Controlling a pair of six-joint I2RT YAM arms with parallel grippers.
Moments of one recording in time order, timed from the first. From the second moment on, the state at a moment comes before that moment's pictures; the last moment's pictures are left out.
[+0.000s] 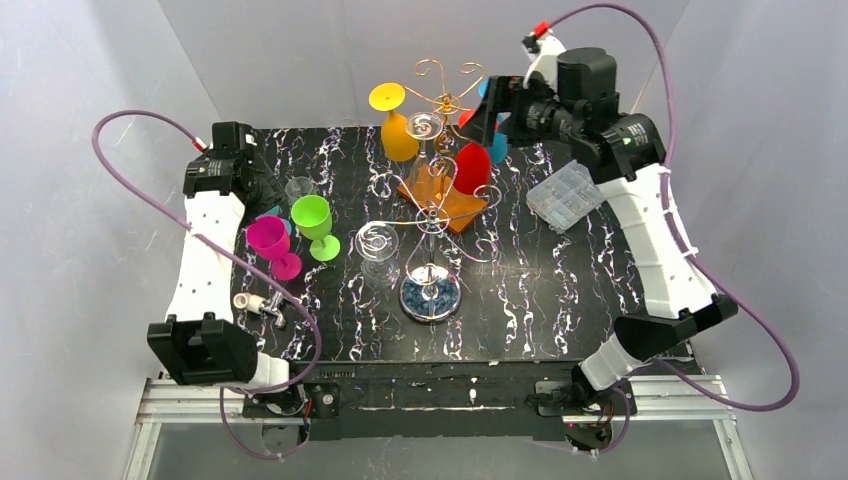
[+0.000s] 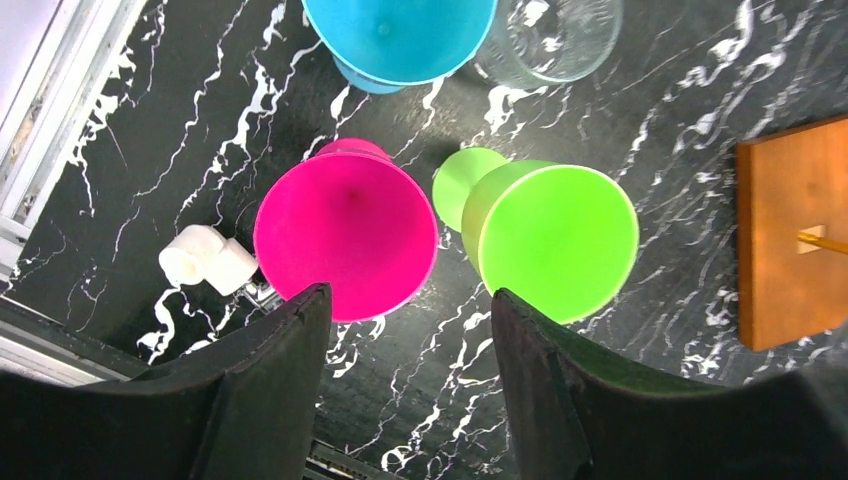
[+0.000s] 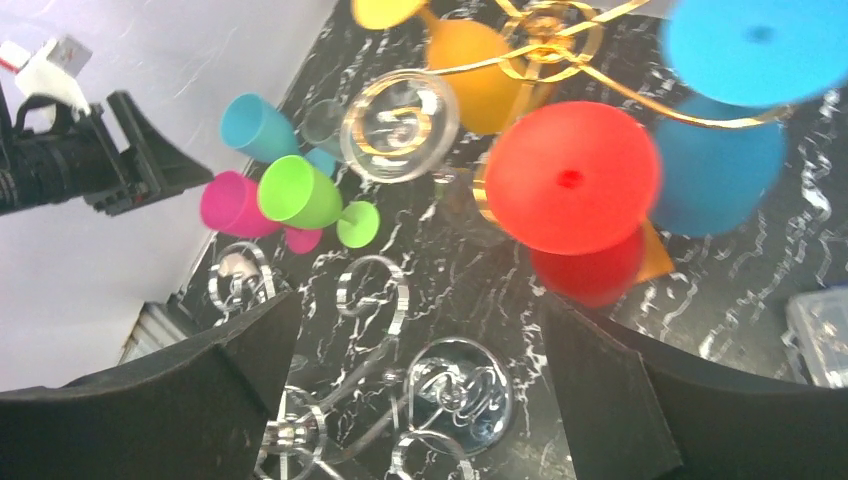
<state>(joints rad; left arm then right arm) 0.06 1.43 1.56 -1.14 -0.21 -0.51 0.45 1.56 2.08 -0.91 -0.29 0.36</state>
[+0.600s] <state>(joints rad) 0.05 1.26 1.66 -1.10 0.12 -0.49 1.05 1.70 2.35 -1.06 0.06 0.20</state>
